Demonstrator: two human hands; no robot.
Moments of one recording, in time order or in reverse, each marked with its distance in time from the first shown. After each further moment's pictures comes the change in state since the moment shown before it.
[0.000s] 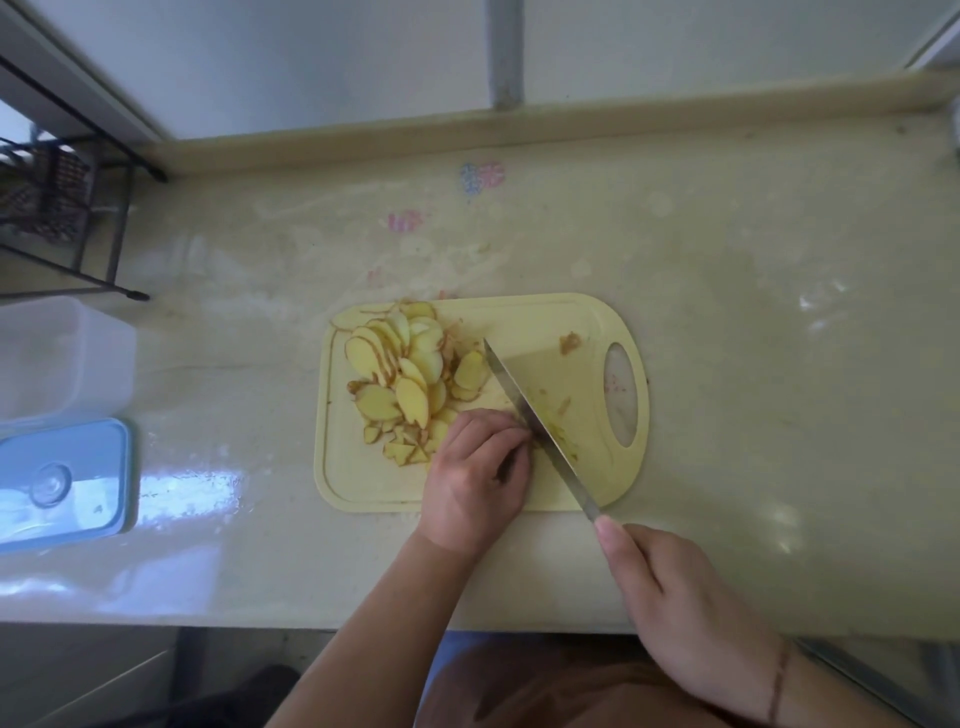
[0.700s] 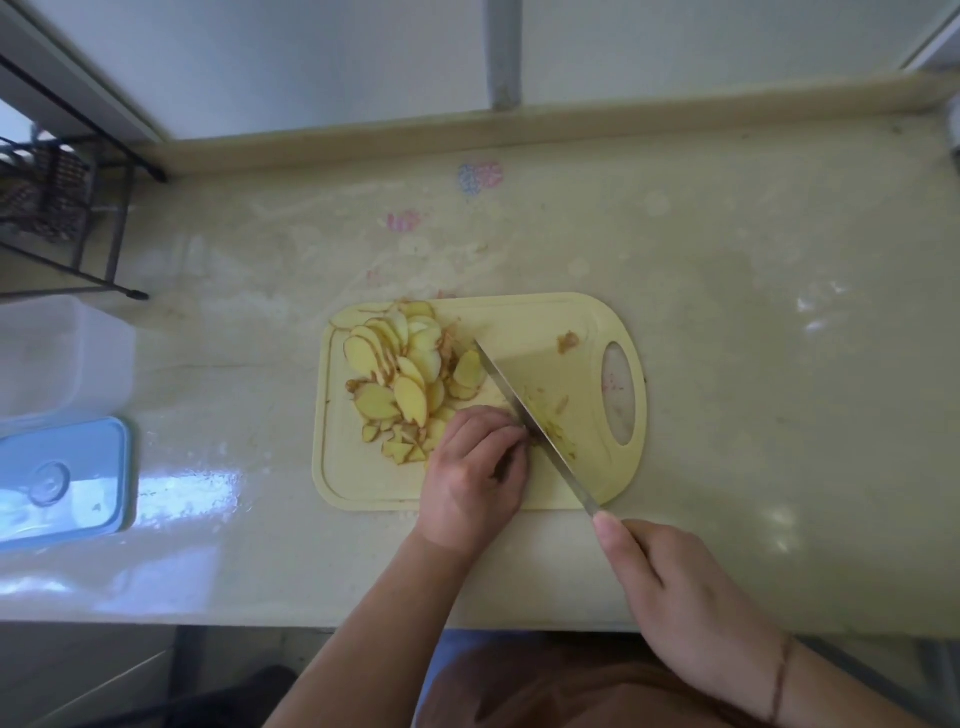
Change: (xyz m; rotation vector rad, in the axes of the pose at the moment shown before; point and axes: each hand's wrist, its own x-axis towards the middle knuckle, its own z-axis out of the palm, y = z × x) left_hand -0.001 -0.001 0.000 0.008 -0.008 0.002; right_hand 0.001 -0.001 -0.004 -0.042 0.001 -0.020
